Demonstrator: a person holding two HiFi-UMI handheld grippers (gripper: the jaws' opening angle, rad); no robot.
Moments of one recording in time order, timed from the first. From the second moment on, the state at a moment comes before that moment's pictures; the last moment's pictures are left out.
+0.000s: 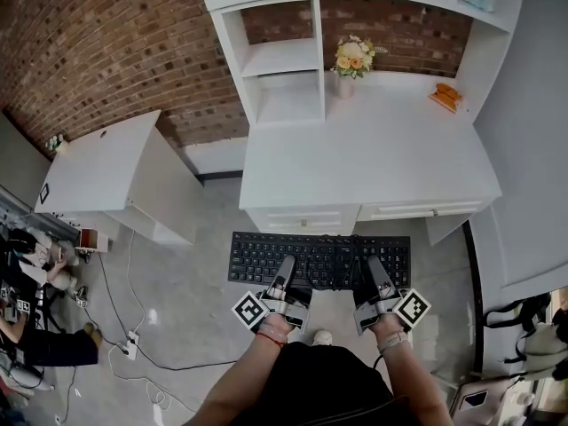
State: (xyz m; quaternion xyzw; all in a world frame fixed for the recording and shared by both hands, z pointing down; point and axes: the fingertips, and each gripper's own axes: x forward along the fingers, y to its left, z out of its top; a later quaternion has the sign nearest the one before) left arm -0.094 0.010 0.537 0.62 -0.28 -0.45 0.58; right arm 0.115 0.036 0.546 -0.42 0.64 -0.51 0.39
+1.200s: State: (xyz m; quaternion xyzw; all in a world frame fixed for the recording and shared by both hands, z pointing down) left arm -0.063 -0.096 0.546 0.61 -0.29 -0.43 0.60; right arm 0.144 -0.068 0.562 -0.43 0.62 -0.53 0.39
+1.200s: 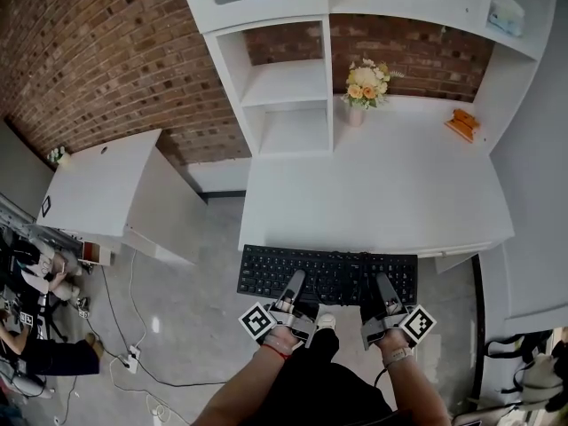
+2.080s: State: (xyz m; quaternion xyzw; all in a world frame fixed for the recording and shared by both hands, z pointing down) left arm -0.048 -0.208 0.563 0.61 -0.27 -0.41 0.62; right arm 0.158 -0.172 0.569 -0.45 0.61 -0.52 0.39
